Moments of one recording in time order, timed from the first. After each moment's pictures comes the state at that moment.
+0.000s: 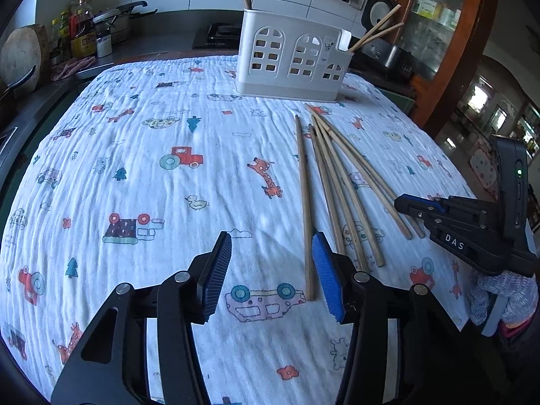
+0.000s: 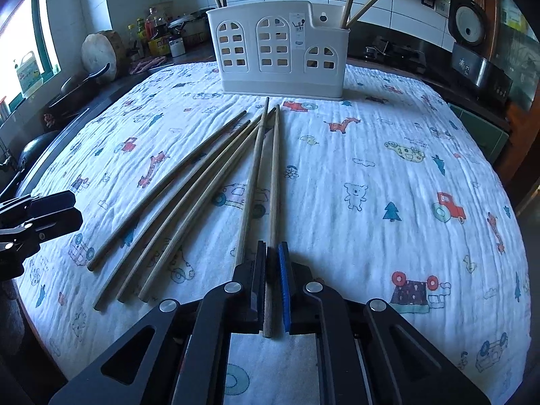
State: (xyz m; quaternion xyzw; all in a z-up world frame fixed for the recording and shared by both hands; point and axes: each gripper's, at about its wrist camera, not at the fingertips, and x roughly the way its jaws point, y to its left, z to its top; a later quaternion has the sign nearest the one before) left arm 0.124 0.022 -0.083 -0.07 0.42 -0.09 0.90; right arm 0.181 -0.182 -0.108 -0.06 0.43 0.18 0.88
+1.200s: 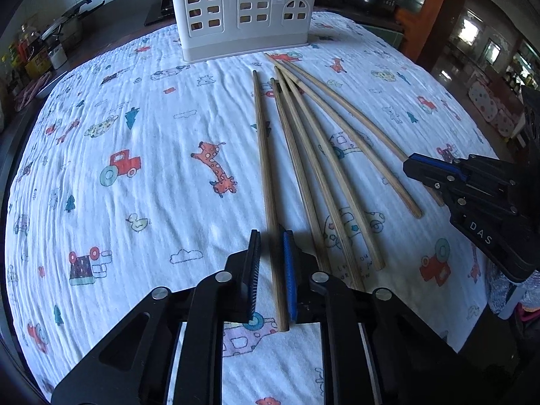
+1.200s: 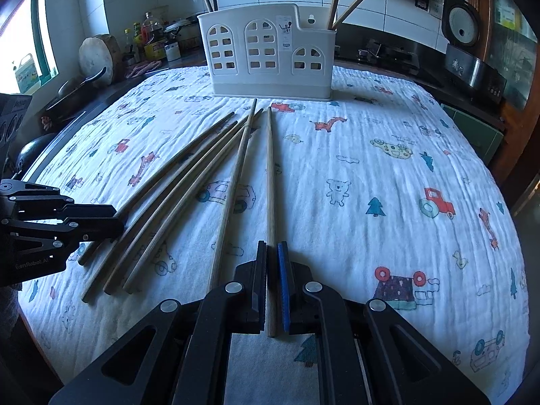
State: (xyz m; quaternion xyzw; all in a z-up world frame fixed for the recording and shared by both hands) left arm 0.169 -0.028 -0.101 0.03 0.51 -0.12 0.85; right arm 0.177 -0.190 -0.111 -0.06 0.42 0.17 0.89
